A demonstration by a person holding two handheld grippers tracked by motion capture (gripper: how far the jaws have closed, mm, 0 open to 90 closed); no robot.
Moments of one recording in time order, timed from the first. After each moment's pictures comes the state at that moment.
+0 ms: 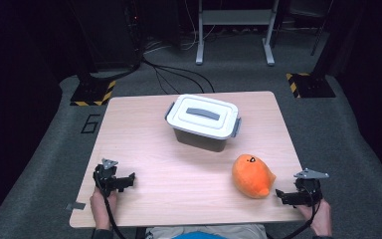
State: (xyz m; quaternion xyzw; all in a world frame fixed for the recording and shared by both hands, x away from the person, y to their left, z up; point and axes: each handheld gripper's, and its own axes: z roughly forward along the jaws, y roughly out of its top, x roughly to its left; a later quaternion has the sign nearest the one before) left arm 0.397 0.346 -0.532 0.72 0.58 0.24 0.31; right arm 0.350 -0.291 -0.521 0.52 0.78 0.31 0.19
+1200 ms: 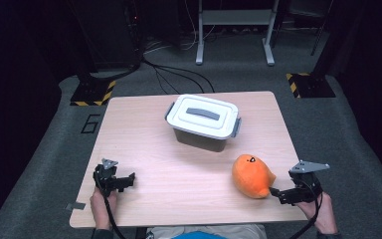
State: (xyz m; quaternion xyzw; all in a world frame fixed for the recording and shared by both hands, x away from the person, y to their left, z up) left arm 0.397 0.346 -0.532 0.72 0.58 0.24 0.31; right arm 0.338 -0.258 -0.448 0.44 0.82 0.35 0.15
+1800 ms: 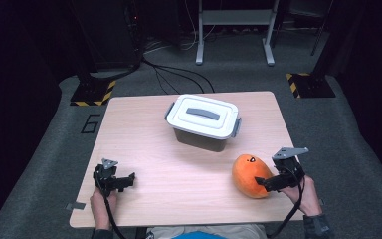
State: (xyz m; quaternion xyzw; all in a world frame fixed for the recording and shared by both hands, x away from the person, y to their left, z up) left arm 0.397 0.346 -0.532 0.72 0.58 0.24 0.31; right arm 0.376 -0.220 -0.433 0.39 0.84 0.35 0.14
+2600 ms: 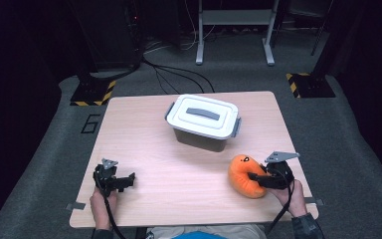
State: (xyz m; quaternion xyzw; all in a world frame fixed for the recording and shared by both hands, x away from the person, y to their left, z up) left arm 0.396 0.346 -0.532 0.72 0.58 0.24 0.31; right arm 0.380 -0.206 -0.465 0.40 0.82 0.39 0.13
